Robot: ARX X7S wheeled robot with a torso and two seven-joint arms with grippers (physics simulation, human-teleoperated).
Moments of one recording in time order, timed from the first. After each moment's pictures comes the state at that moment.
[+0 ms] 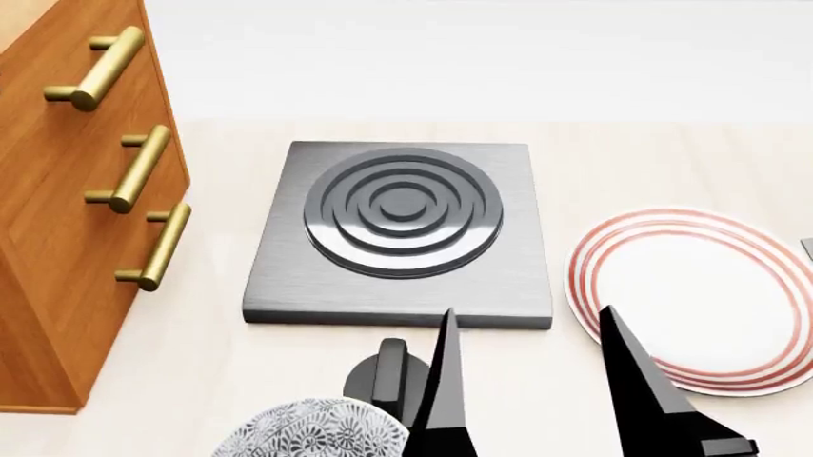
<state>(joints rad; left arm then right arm) -1.20 -0.45 0.15 -0.32 -0.39 -0.86 -0.21 0.20 0.77 -0.58 -0.83 0.69 -0.02 0.78</state>
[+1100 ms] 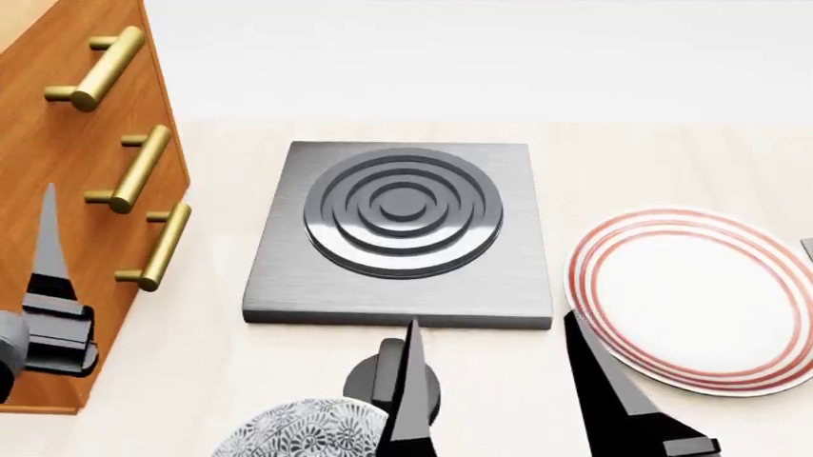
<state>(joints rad) -0.48 -0.61 0.29 0.90 -0.32 -0.89 -0.50 0.23 0.74 -0.63 -0.83 0.67 0.02 0.77</state>
